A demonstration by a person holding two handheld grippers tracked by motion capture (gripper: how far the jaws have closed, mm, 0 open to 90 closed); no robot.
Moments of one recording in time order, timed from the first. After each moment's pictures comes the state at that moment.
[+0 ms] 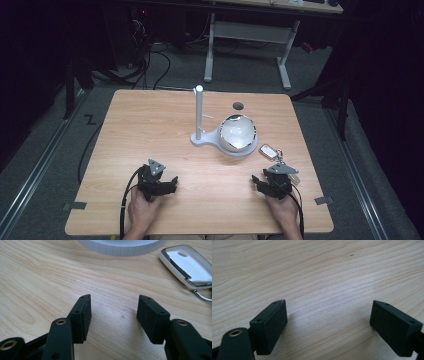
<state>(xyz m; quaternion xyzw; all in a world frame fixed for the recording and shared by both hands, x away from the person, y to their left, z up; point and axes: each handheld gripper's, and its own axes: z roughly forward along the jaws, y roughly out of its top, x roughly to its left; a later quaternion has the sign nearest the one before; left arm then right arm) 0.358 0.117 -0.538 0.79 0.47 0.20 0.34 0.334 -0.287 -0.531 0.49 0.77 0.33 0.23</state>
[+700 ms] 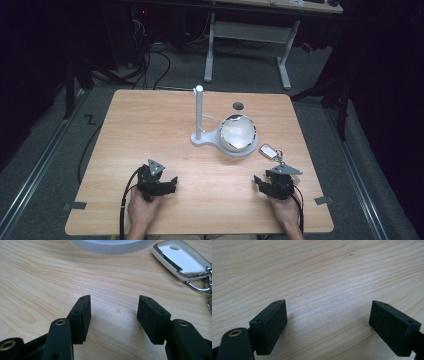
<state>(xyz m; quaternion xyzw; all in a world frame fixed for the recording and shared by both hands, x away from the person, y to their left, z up) 0.358 0.119 -0.538 0.79 0.47 0.19 0.35 0.328 -0.293 -0.530 0.52 0.75 0.34 0.22</state>
